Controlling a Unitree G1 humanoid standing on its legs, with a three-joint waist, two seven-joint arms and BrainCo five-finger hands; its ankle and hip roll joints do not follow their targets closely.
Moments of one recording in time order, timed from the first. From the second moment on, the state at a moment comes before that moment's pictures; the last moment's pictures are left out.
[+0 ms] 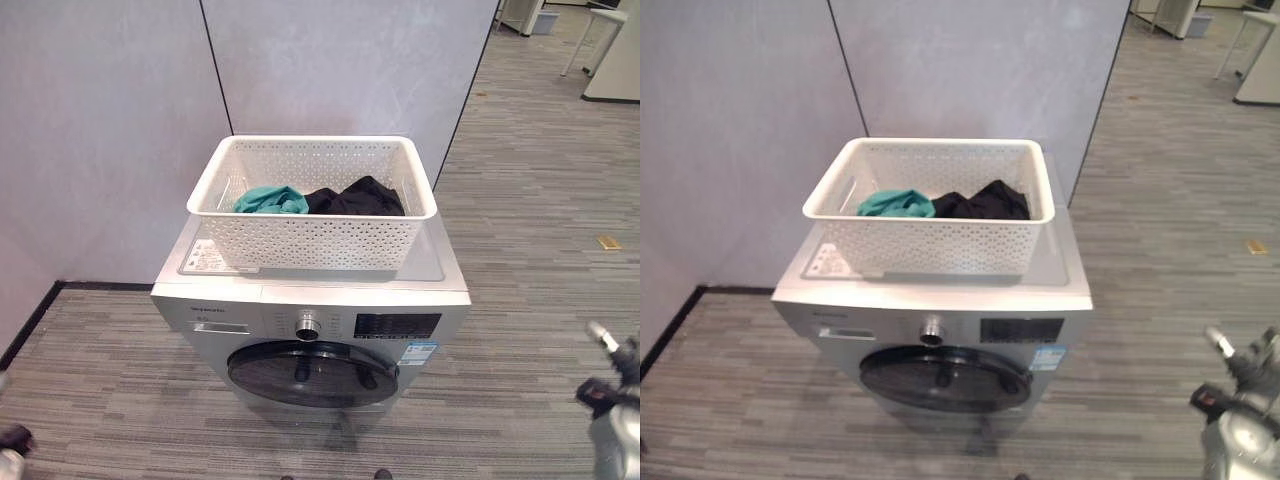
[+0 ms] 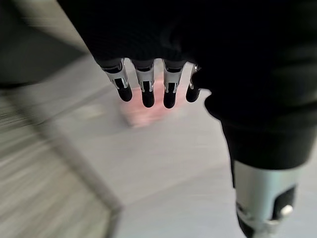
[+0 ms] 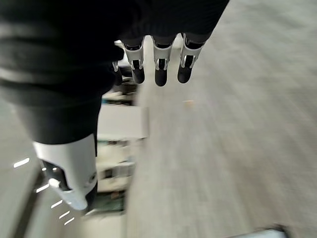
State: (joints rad) left arm 0.29 0.37 0.60 0.52 -0.37 -0.09 0.45; right arm 0.23 -0.34 -0.50 0.23 0.43 0.03 -0.27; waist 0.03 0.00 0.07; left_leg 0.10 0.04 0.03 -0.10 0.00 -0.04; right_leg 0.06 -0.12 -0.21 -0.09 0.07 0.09
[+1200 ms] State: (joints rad) left arm 0.10 0.18 0.01 1.20 -0.37 -0.08 0.21; right arm 0.07 -0.19 0.01 1.04 0.56 -0.03 -0.20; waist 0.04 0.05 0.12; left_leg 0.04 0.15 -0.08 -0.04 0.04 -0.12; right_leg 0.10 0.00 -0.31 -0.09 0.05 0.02
